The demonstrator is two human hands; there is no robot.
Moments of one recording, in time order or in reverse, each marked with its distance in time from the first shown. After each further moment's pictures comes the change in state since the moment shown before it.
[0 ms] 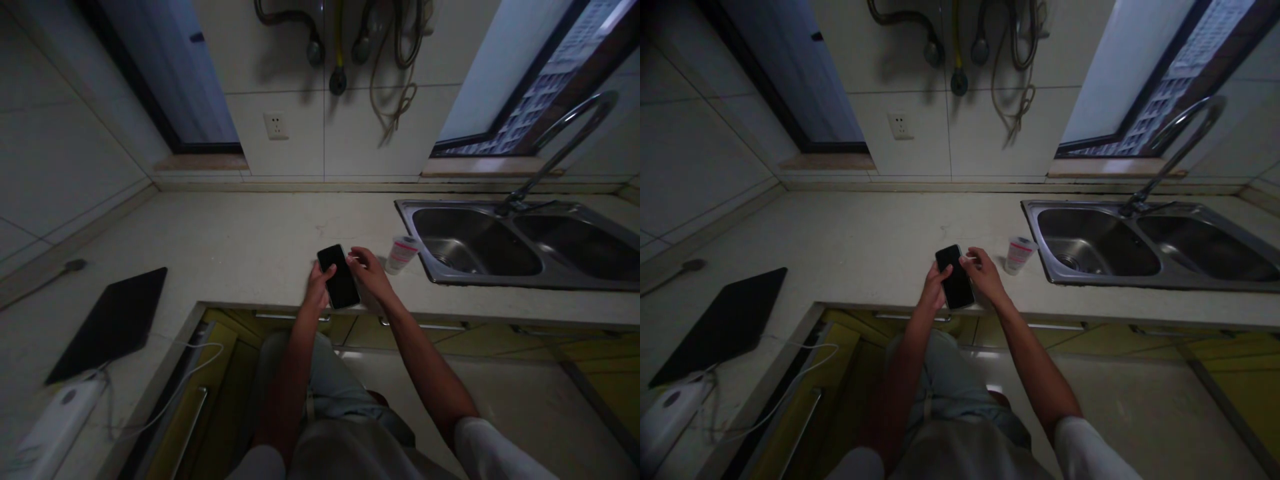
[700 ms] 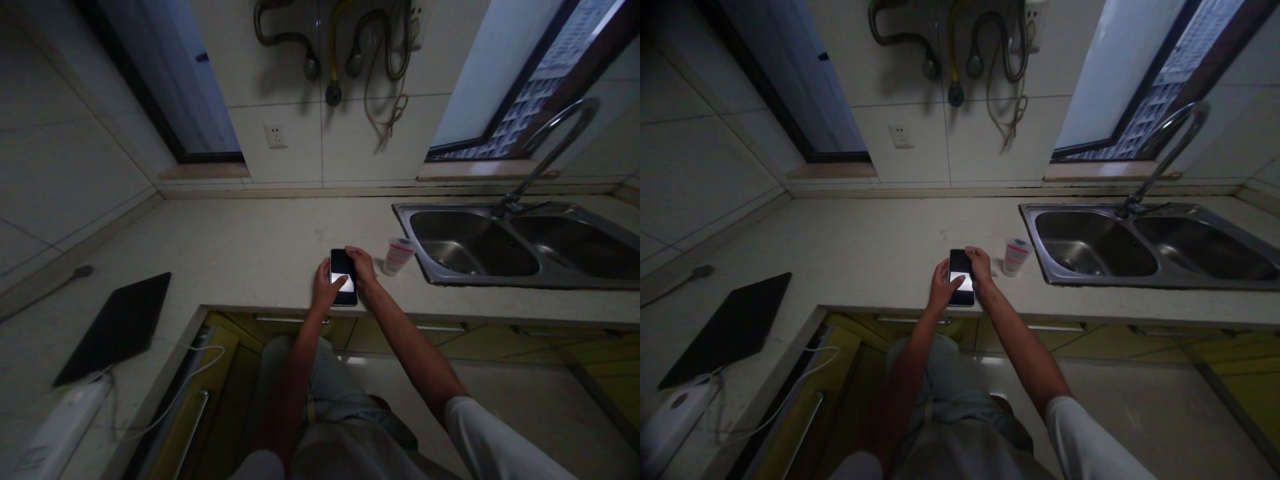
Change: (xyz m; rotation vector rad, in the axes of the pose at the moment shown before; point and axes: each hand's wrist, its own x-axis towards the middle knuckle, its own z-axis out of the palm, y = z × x) left_hand 0.008 -0.028 -0.012 0.472 0.041 0.232; right_hand 0.045 0.031 0.026 0.457 0.219 0.240
